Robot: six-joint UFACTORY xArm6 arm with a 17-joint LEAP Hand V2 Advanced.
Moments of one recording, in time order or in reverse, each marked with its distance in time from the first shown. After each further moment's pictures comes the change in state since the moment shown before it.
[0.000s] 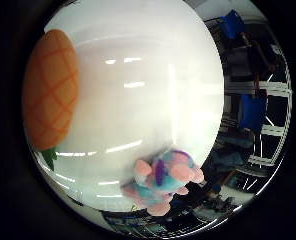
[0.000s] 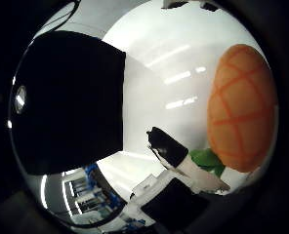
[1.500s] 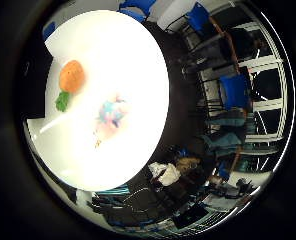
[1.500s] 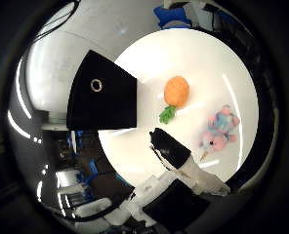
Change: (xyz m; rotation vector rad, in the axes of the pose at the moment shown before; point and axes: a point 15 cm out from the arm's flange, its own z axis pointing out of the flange) arm 0.059 0.077 -0.168 0.181 0.083 0.131
